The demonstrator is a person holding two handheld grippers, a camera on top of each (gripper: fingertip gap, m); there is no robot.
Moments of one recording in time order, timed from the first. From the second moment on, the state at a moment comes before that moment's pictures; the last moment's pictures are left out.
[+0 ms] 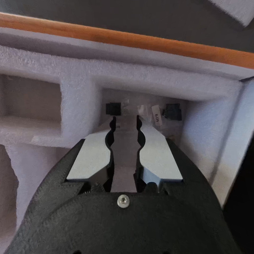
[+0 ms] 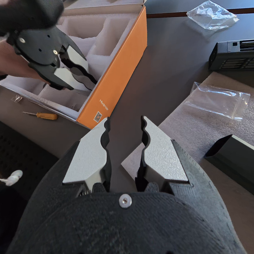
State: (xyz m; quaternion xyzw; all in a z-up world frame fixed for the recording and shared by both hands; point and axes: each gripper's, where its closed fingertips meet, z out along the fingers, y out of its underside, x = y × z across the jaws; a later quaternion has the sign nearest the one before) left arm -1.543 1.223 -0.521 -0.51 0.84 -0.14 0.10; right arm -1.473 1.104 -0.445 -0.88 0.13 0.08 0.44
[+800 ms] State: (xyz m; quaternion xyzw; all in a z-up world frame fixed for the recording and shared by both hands) left arm -1.538 1.210 -0.459 -0.58 0.75 -0.30 0.11; right arm -1.364 0.965 -0.481 -0.93 0.17 -0.09 0.32
